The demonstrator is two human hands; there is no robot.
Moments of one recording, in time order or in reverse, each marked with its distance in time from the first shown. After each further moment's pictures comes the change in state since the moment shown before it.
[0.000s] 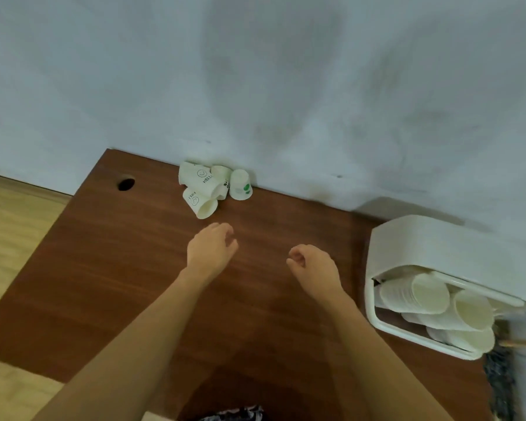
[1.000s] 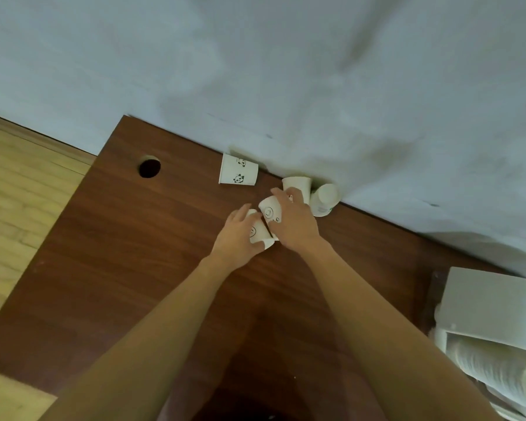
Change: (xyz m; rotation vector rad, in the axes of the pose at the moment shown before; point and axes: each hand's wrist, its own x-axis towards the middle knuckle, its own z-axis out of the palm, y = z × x) left_hand 0.125 -0.113 0.038 -0.242 -0.269 0.026; right_hand 0.208 -0.137 0.094 -0.127 -0.205 -0.039
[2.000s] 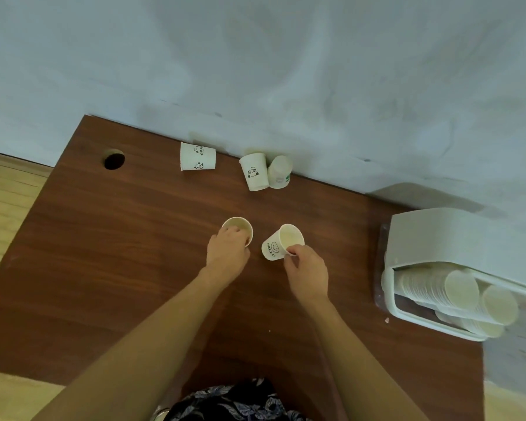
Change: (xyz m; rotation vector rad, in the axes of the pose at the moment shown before) left_hand -0.090 0.067 0.050 0.332 0.042 0.065; right_hand -0.191 0.087 0.045 0.231 0.342 0.279
